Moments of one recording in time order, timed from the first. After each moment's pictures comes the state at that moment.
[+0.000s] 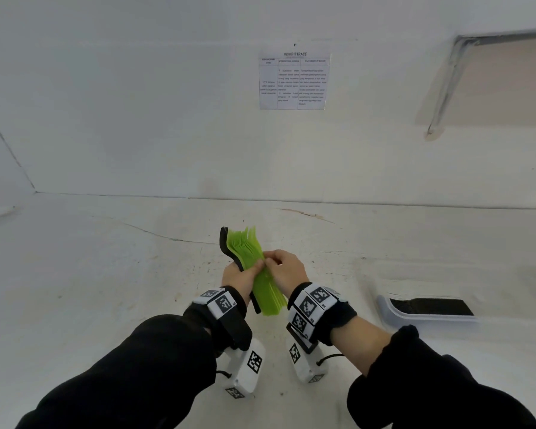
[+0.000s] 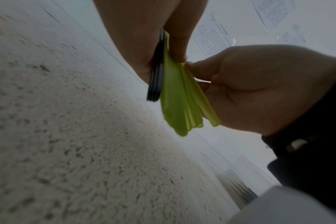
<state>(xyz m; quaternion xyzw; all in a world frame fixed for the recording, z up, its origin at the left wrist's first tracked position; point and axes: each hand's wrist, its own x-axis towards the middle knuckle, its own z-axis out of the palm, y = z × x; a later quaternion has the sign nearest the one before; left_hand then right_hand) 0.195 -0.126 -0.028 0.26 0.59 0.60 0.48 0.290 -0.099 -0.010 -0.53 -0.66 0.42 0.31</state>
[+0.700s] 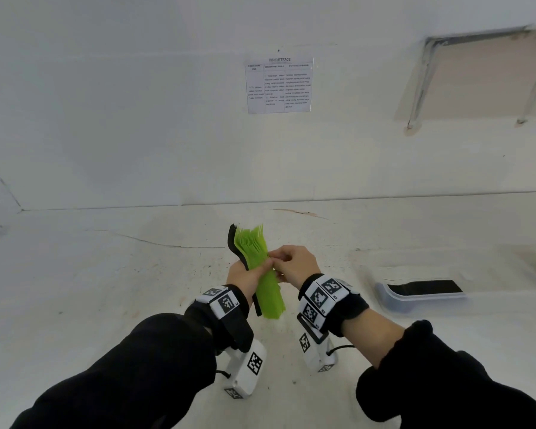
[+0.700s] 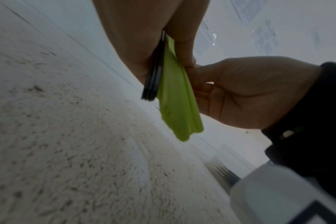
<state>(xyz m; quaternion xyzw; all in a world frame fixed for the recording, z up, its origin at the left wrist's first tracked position) 0.194 -0.142 -0.012 0.31 0.55 0.57 0.53 0.300 -0.111 0.003 -0.53 -0.62 0.46 0.35</state>
